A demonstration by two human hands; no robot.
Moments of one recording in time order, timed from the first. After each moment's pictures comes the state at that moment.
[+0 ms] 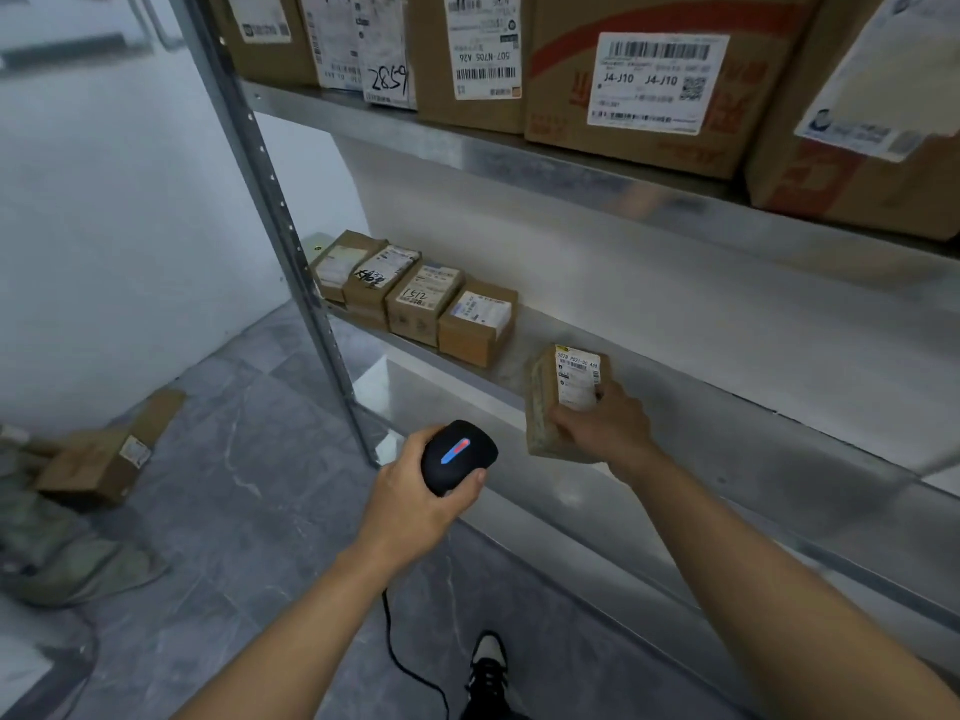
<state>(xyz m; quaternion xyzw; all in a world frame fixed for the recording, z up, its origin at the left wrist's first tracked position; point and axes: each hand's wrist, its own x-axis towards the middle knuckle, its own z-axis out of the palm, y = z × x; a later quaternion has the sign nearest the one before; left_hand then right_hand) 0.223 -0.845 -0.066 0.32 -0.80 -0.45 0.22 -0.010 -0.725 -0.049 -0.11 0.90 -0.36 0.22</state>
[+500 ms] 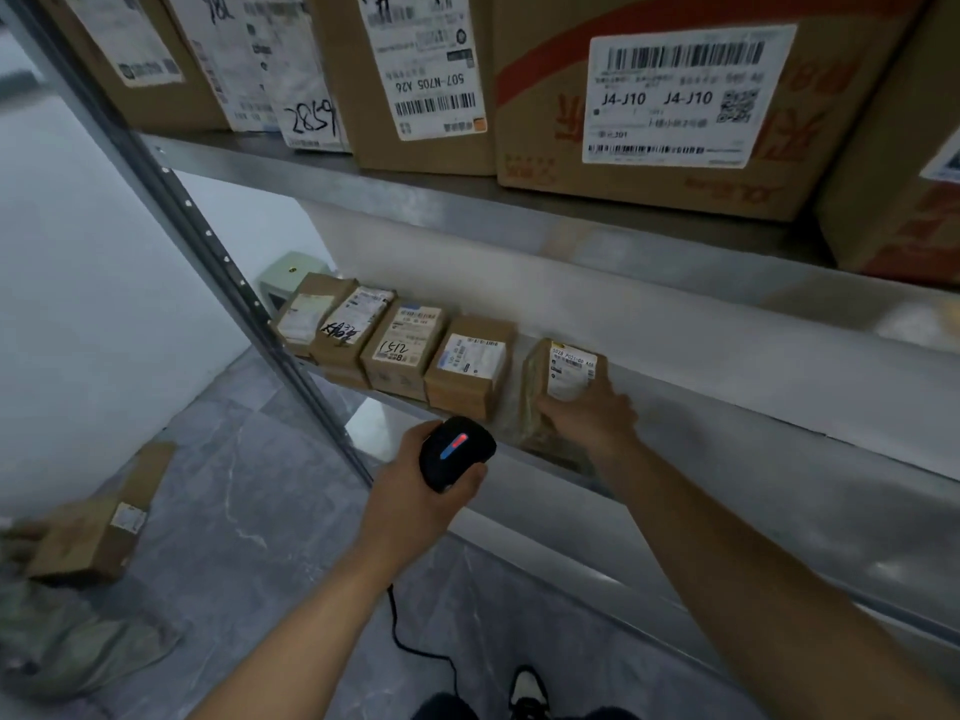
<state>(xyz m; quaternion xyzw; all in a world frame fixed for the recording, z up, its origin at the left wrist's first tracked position) 0.119 -0.944 -0.059 0.30 -0.82 -0.45 0.16 -0.094 -0.828 -0.062 -0.02 0.90 -0.38 0.22</state>
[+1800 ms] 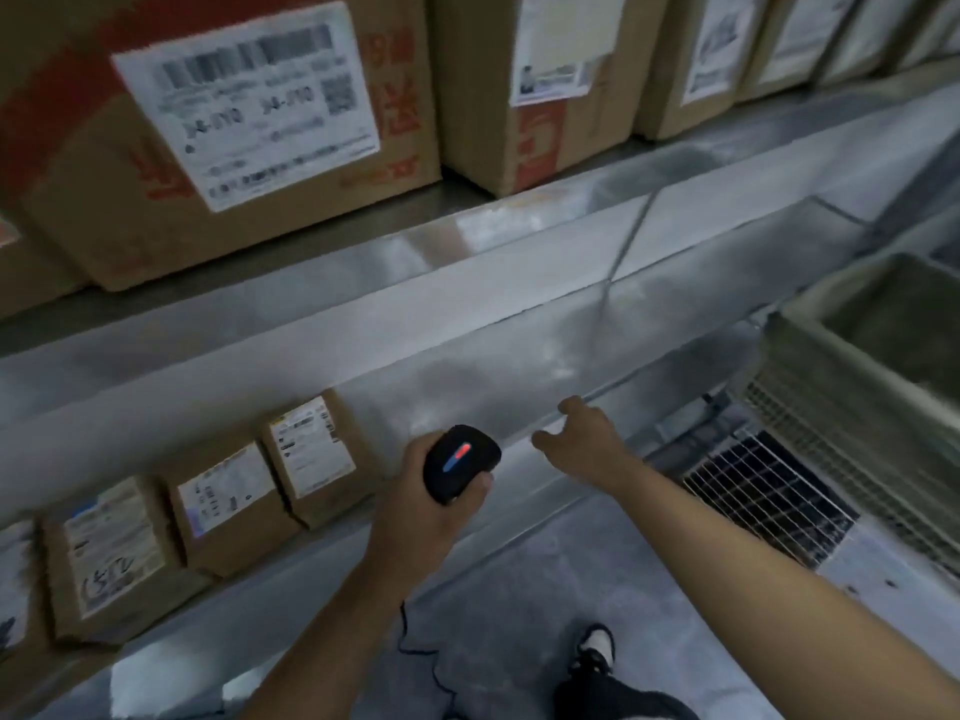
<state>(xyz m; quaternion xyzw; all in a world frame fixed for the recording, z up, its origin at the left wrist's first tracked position) 0.003 -0.902 -0.083 -0.09 -0.83 -0.55 -0.08 -0.014 -0.671 -0.073 0.27 0.89 -0.35 0.14</state>
